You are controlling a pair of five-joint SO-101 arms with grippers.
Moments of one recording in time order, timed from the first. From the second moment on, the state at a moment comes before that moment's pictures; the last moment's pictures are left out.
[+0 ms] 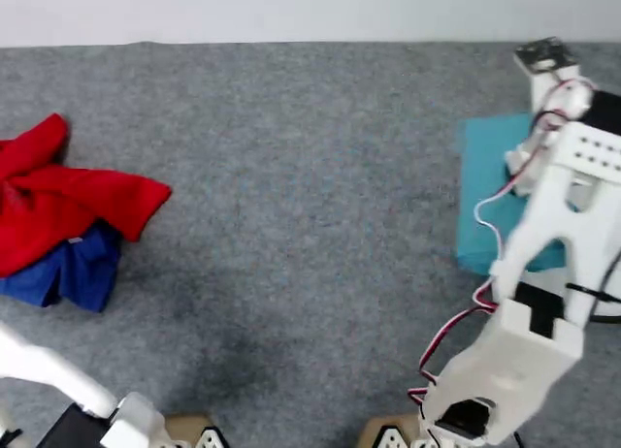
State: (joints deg) left arm -60.0 -18.5 8.2 99.0 -22.6; right arm 20.8 20.3 -39.6 100.5 37.6
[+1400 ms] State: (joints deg) left arm -60.0 -18.5 8.2 99.0 -22.6; right arm 32.2 25.6 -50.4 100.7 40.0
